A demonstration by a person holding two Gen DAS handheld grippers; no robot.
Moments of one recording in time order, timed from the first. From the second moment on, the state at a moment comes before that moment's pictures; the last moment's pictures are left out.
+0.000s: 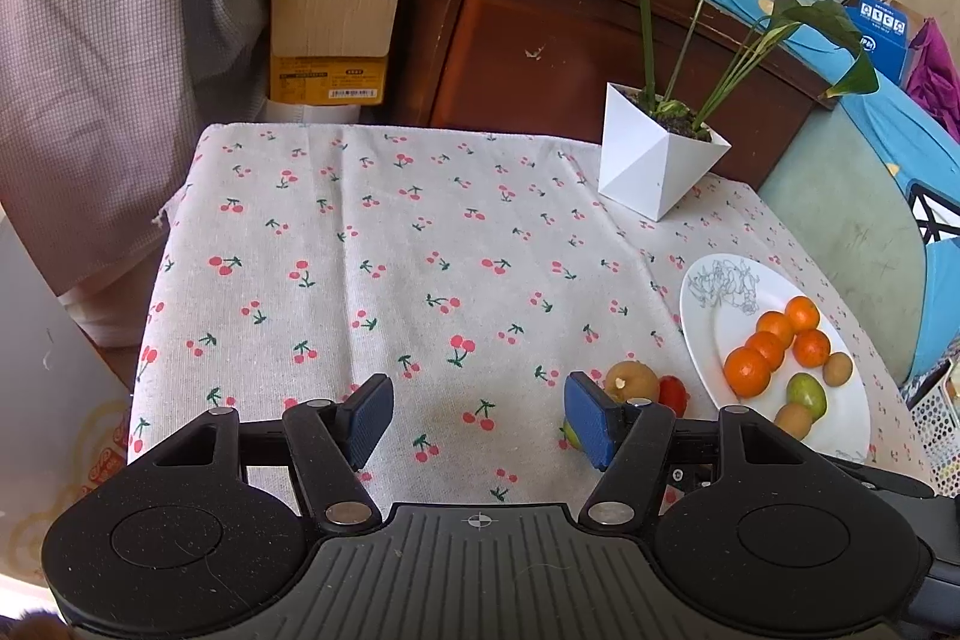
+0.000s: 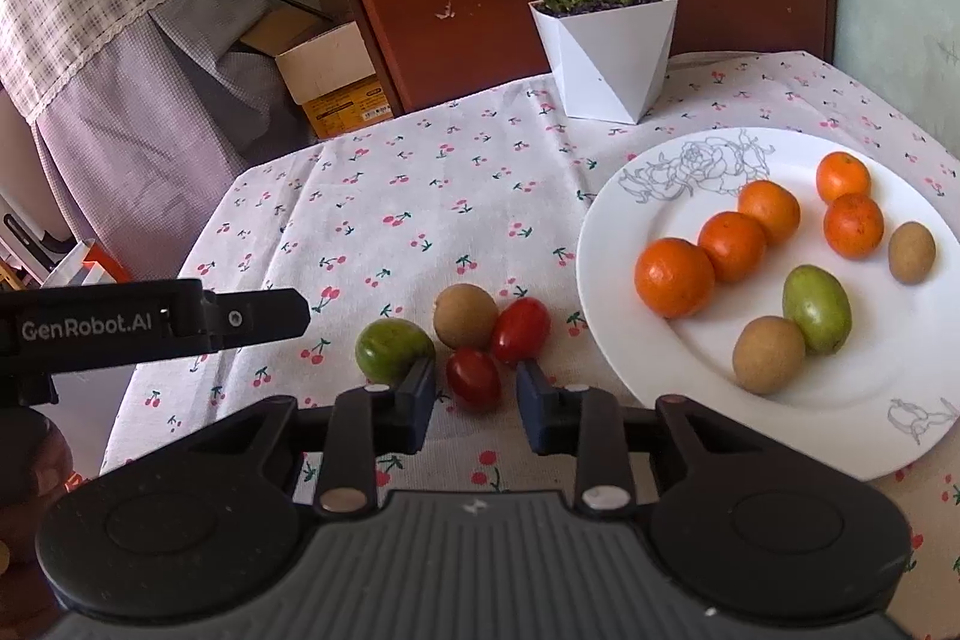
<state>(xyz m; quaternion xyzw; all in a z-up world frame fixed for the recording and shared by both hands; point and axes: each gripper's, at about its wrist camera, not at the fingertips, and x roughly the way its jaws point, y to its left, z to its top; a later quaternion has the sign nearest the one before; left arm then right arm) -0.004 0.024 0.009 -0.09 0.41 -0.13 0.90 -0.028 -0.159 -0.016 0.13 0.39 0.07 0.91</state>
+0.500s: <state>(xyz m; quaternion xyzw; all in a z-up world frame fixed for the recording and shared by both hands) -0.014 -0.001 0.000 -0.06 0.41 -0.18 0.89 -0.046 -0.168 -0.007 0.12 0.39 0.06 0.91</state>
